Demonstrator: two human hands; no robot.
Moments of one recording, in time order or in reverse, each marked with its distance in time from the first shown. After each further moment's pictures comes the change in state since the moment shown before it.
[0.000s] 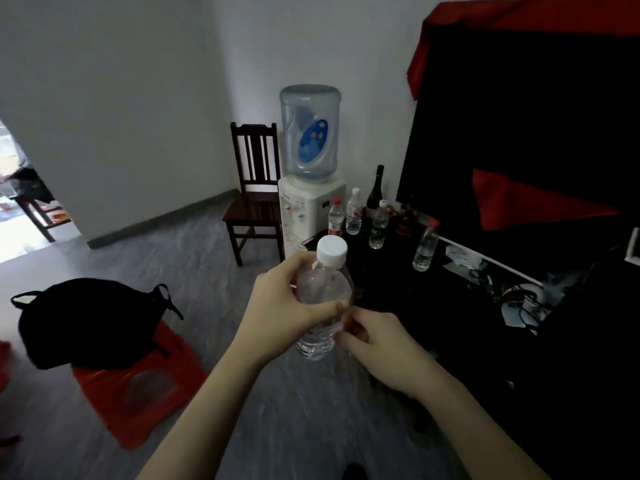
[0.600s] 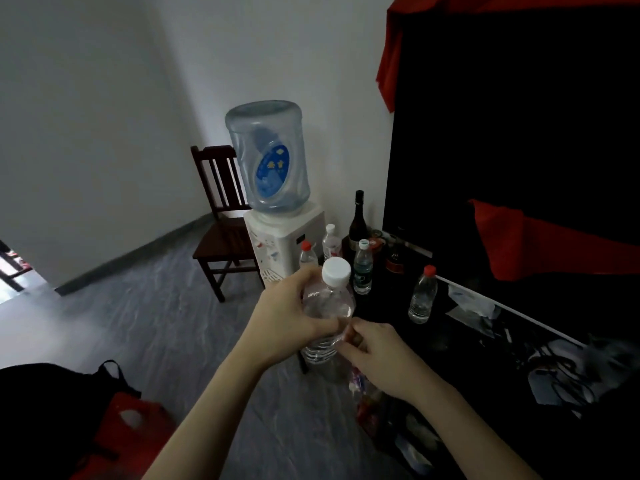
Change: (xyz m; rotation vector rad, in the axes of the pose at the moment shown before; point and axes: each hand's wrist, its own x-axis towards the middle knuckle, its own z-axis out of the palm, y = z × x) left_hand 0.270 -0.053 0.119 0.156 -0.191 0.024; right_hand 0.219 0.149 -0.103 0.092 -0.021 0.139
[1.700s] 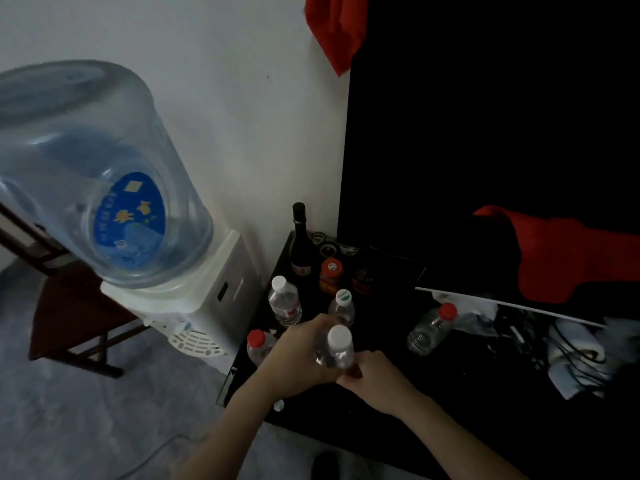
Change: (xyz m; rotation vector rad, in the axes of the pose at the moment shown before) left_hand 0.328 -0.246 0.101 -0.032 -0.736 0.198; right_hand 0.287 0.128 0.017 -0.034 0.029 0.625
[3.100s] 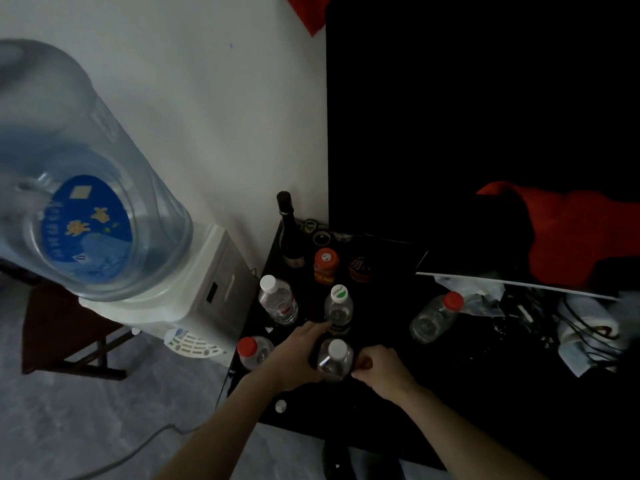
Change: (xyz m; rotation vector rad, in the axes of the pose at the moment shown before) left_hand 0.043 -0.087 0.039 0.182 -0.320 -0.075; right_hand 0.058 0.068 0.034 0.131 0.061 0.227
